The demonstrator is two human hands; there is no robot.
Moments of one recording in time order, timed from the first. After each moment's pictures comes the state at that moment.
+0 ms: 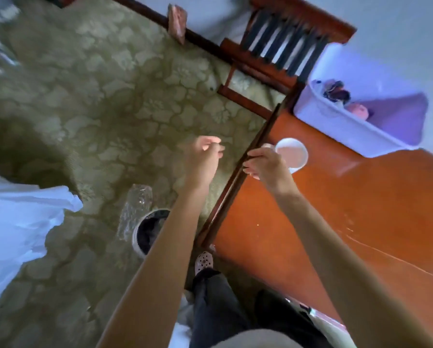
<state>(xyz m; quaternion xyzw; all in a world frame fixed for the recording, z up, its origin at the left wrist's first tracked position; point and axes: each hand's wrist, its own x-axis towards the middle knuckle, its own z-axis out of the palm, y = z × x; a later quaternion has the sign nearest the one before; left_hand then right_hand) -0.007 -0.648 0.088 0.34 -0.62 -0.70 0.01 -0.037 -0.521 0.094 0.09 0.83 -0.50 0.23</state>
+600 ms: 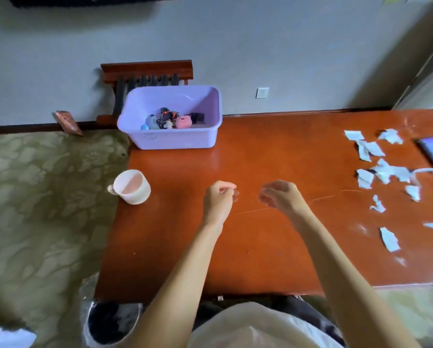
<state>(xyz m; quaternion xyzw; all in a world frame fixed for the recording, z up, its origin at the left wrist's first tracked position) 0.030 -0.280 0.117 0.11 -0.76 -0.61 -0.18 0.061 -0.139 0.127 0.28 0.78 -0.56 0.08</state>
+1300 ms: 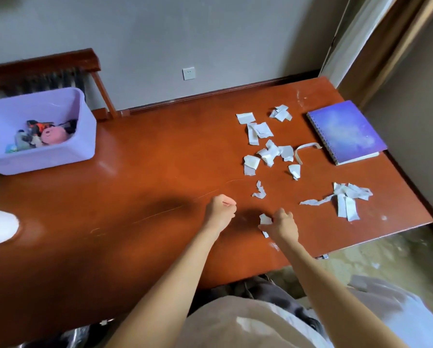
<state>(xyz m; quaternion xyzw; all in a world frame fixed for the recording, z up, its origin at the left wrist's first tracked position) 0.097 0.032 0.065 0.03 -0.81 -0.47 -0.36 0.185 0.156 0.040 0.46 0.81 -0.31 0.19</state>
